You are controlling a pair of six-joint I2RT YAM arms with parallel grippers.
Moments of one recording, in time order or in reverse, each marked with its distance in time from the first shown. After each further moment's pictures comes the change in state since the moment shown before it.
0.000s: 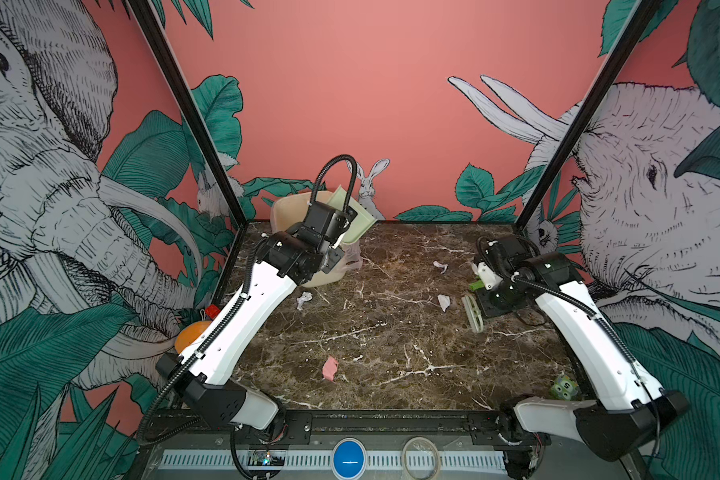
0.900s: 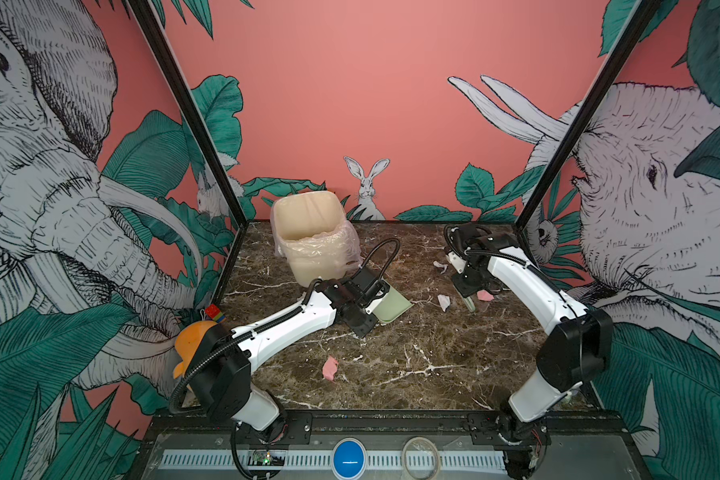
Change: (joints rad) left arm -0.200 0.061 -0.524 0.217 0.404 -0.270; right arm -0.003 0.375 0.047 0.234 0.142 -0.219
